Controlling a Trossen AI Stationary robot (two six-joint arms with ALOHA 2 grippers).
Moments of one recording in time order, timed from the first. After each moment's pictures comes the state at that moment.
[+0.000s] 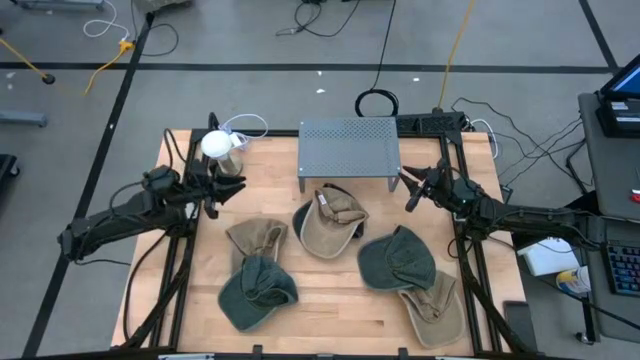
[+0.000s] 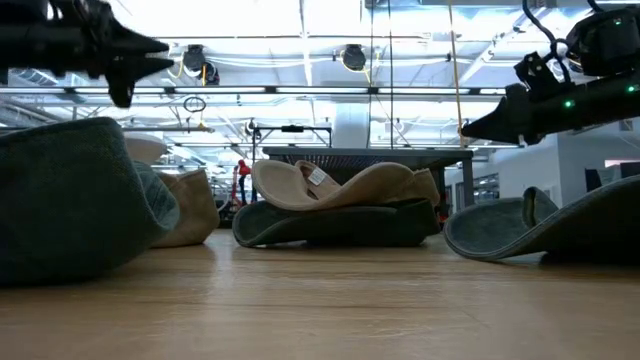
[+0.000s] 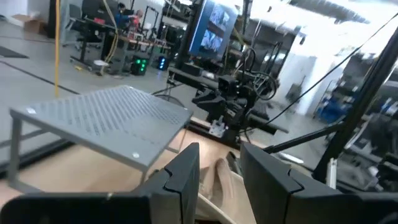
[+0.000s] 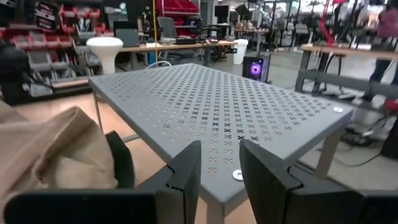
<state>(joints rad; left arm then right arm) 0.40 0.21 0.26 0.01 0.23 -0.32 -0.32 0.49 0.02 0.42 0.34 0.02</state>
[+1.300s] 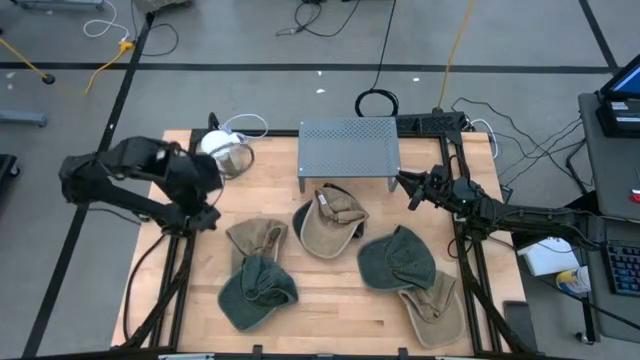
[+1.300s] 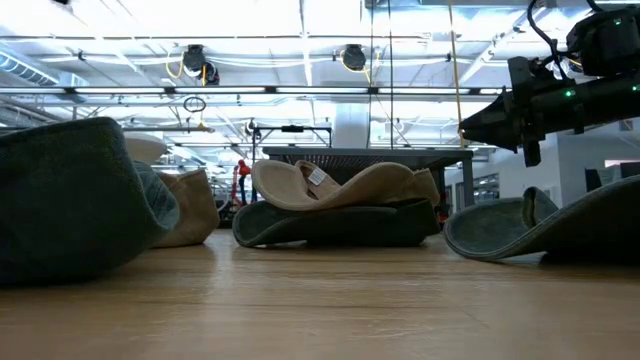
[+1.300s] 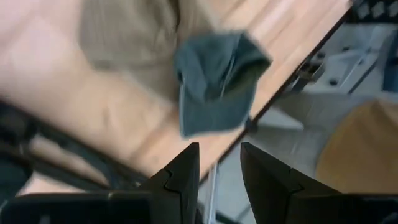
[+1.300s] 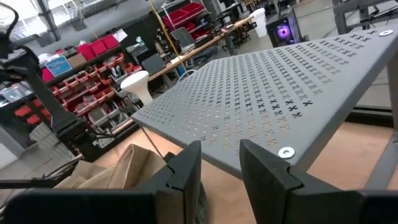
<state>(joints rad) -0.06 1.09 1.45 -1.56 0.38 -0.95 -0.32 0.49 0.02 0.42 0.24 0.48</state>
